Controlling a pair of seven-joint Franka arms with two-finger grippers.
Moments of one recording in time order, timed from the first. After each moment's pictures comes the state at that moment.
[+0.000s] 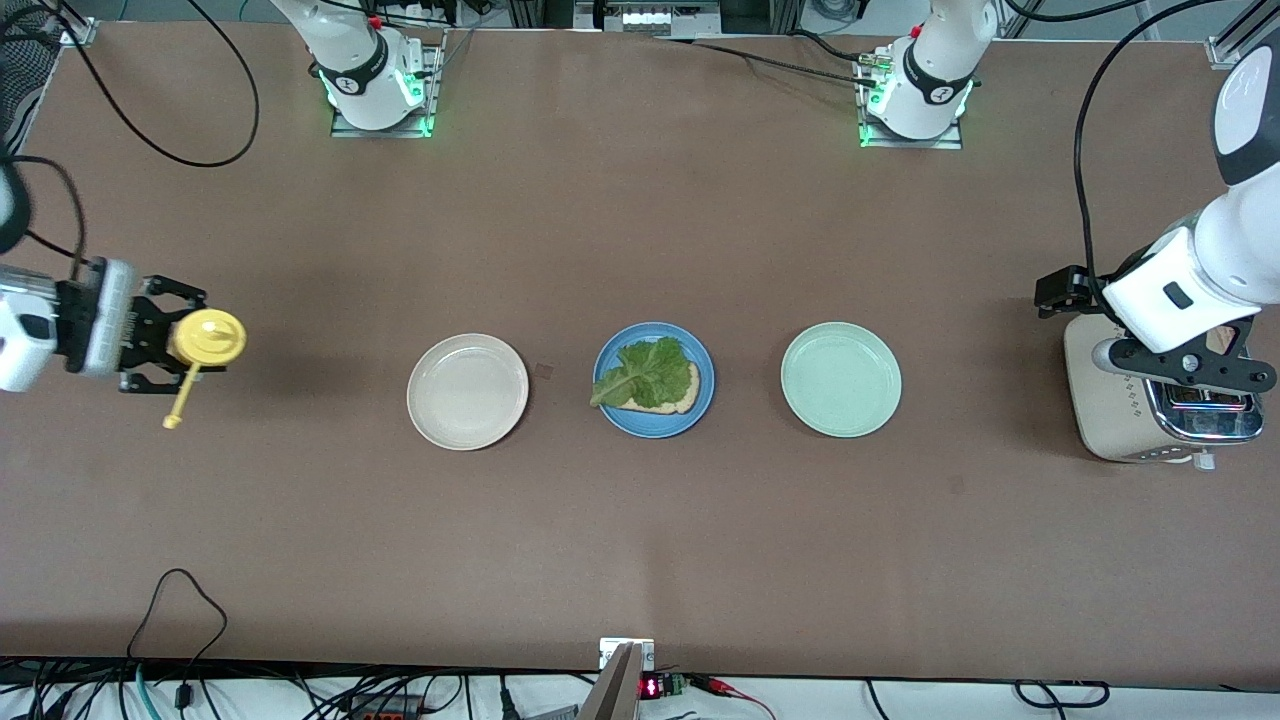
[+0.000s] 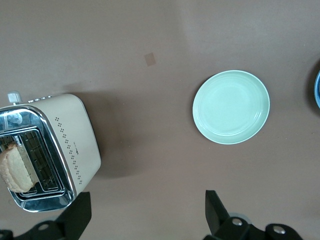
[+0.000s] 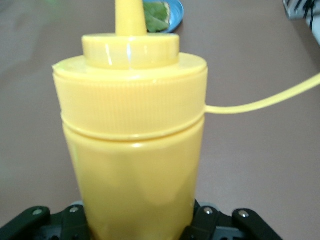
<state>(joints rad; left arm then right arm) 0.24 0.34 -0.44 -1.26 0.21 1.40 0.02 -0.49 0.36 0.23 -1.66 0.49 1.73 -1.93</state>
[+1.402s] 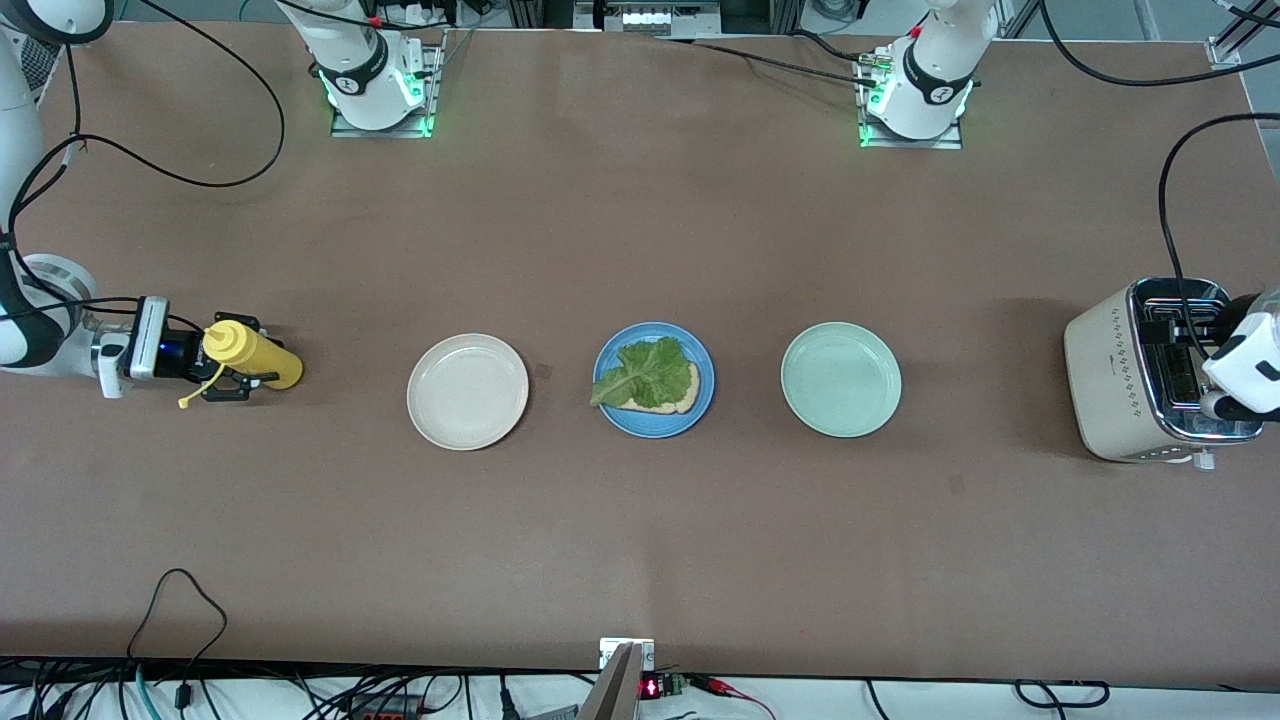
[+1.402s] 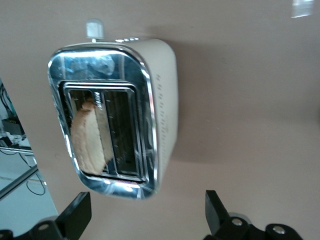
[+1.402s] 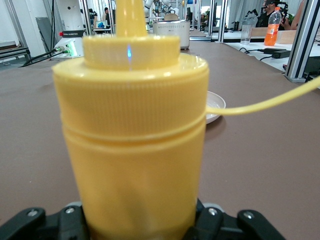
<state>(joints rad) 0.50 0.43 -0.42 -1.45 0.44 1.54 0.03 -0.70 0.87 0.24 -1.62 0.77 1.64 -2.48</state>
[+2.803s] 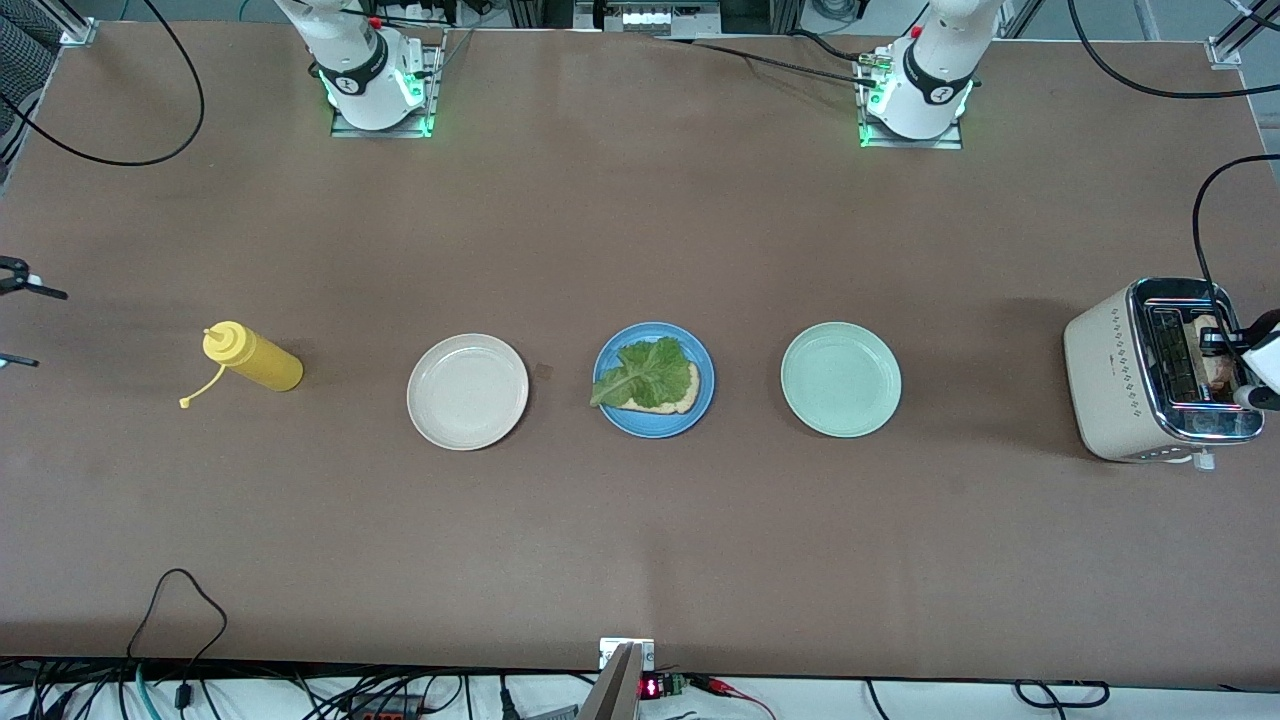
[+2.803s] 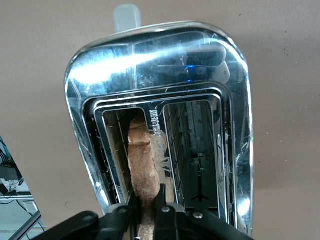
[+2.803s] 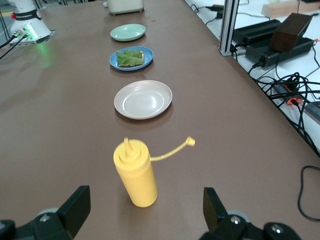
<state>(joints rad) 0.72 0.44 -0.42 -1.64 0.45 1.86 0.29 -0.66 0.55 0.02 -1.33 0.71 1.40 -2.03</state>
